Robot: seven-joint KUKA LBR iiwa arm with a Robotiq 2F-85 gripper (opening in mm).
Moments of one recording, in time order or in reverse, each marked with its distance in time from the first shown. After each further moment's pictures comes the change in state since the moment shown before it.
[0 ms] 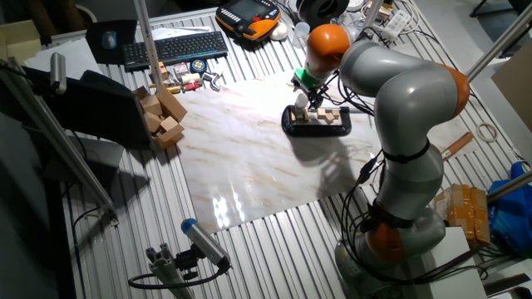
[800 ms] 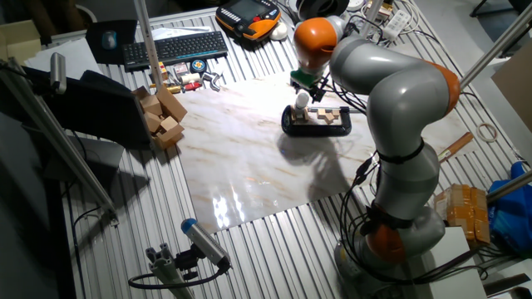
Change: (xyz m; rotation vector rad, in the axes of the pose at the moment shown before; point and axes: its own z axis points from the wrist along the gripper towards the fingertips) arm -0.007 -0.002 -0.014 0.077 -0.045 -0.283
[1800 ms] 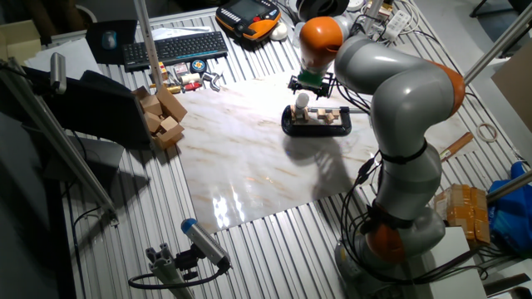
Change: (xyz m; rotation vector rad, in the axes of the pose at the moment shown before) arm -0.002 0.001 -0.003 -0.043 0.033 -0.352
